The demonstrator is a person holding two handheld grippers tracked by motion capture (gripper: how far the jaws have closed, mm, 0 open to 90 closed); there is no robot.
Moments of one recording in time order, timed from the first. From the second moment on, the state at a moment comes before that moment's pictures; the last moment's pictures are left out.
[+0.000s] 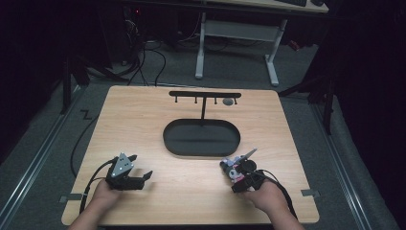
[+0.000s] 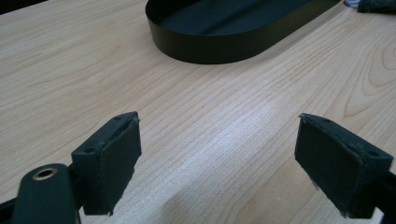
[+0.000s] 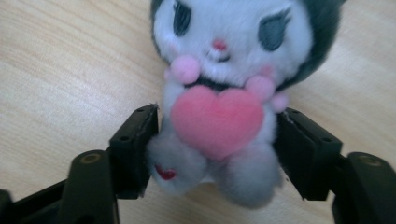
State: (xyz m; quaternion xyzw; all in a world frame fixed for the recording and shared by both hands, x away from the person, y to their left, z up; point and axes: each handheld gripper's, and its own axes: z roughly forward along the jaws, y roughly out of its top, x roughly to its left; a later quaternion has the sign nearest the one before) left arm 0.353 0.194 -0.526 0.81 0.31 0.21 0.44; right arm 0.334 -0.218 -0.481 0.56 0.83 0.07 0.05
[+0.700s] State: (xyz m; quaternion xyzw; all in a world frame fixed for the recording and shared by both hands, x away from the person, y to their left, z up) left arm 0.353 0.194 -0.526 0.81 0.31 0.21 0.44; right arm 0.332 -0.221 -0.468 0.55 0.83 0.08 0.08
